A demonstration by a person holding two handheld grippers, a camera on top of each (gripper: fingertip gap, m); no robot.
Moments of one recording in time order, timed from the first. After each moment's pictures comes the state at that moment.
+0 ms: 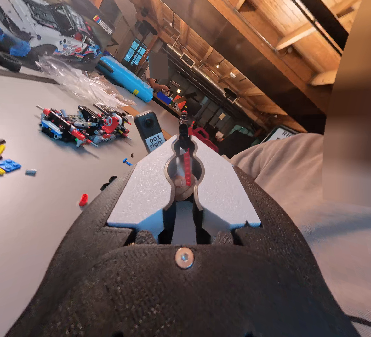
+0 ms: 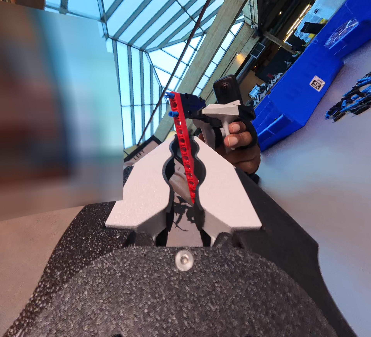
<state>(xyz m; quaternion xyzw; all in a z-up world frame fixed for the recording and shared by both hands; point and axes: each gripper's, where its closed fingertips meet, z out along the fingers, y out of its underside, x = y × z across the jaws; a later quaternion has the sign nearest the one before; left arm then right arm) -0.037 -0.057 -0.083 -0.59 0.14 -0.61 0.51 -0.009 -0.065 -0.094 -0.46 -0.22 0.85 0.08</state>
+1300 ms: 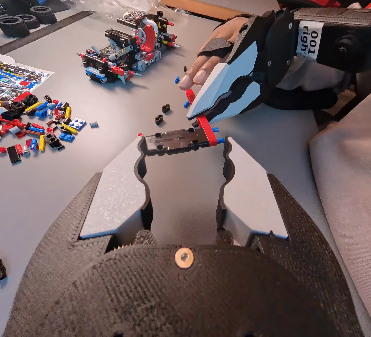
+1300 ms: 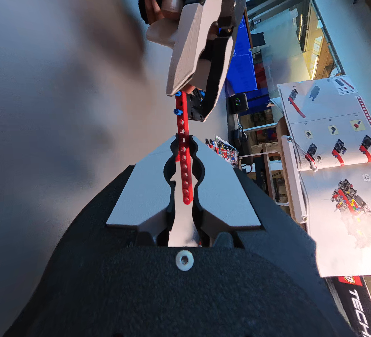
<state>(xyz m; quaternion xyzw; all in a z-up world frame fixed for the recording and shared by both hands) -0.018 -0.058 -0.184 -0.75 0.36 -0.31 0.47 -0.005 -0.053 -0.188 -0.26 -0.77 0.06 0.58</state>
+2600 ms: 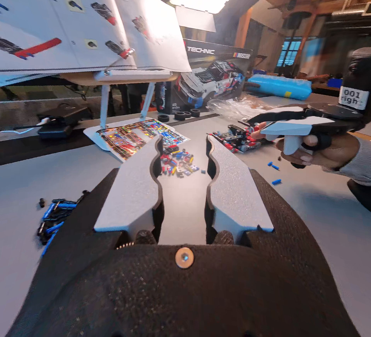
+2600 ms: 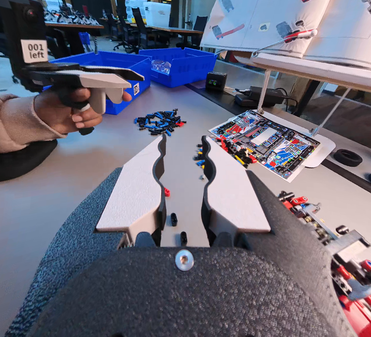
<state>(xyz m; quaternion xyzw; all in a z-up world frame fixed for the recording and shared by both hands) -0.137 -0.017 -0.106 -0.68 0.10 -0.17 0.71 -0.006 0.023 -0.120 -0.57 -0.48 0.40 0.54</state>
